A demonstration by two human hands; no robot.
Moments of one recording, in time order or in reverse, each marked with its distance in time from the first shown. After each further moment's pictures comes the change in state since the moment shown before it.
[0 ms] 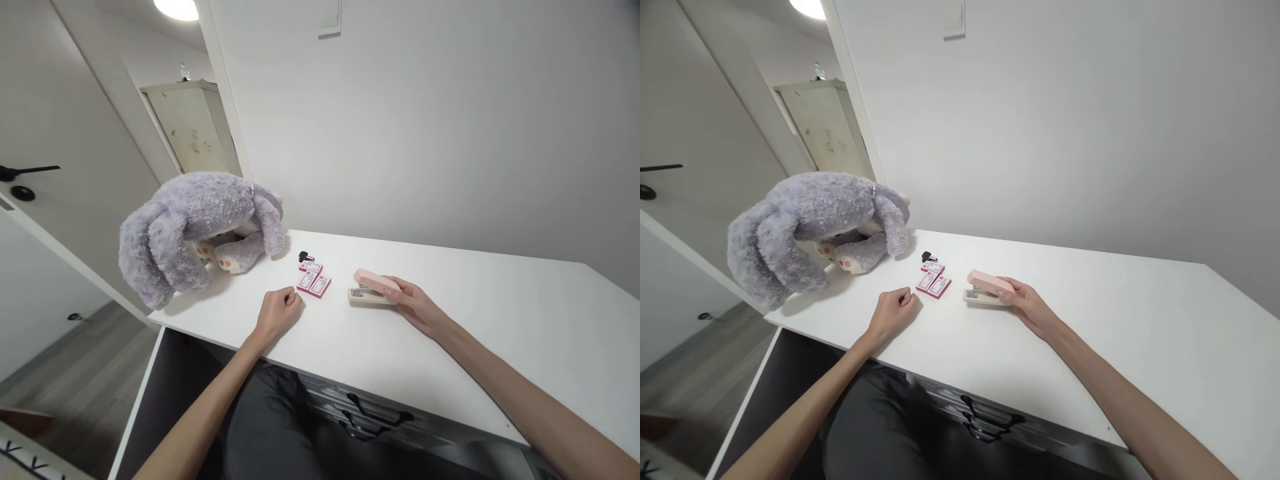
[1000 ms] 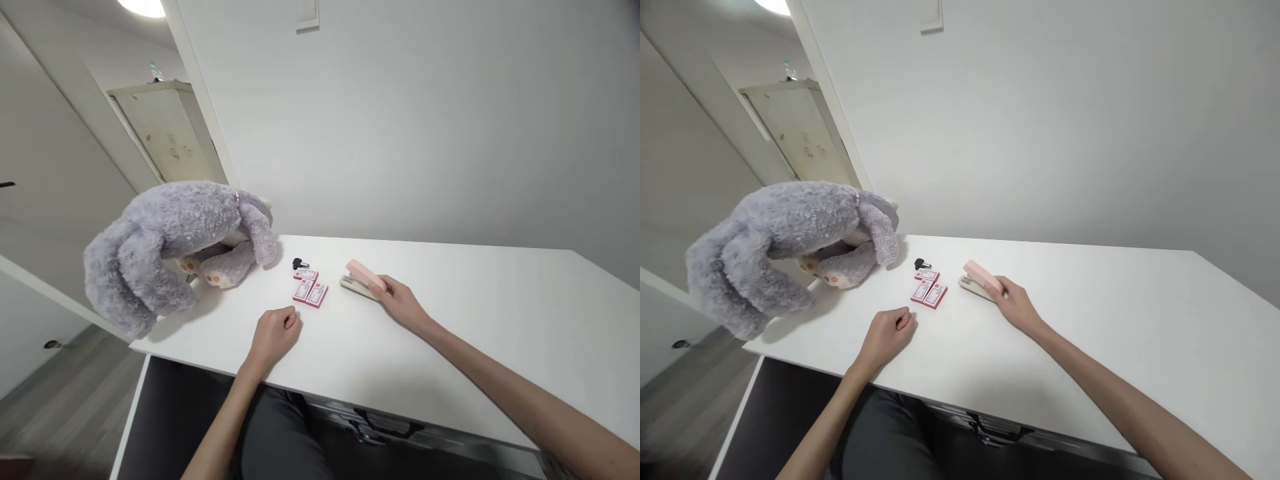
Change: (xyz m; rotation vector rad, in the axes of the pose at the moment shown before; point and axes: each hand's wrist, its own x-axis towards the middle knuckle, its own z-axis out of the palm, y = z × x) left_hand -0.006 -0.004 -0.003 0.039 -0.077 0.053; right_hand 0.028 0.013 0.019 -0.675 0.374 -0.076
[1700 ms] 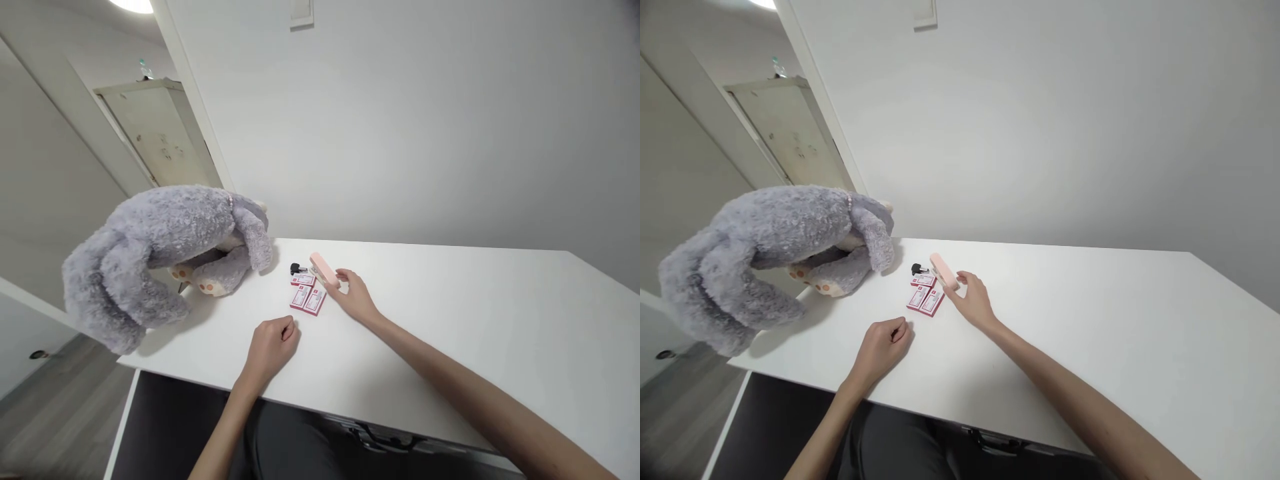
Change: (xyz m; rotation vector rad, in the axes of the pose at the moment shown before) left_hand -0.001 -0.003 0.000 0.011 -0.006 0.032; right_hand 0.042 -0.020 0.088 0.031 0.089 -0.050
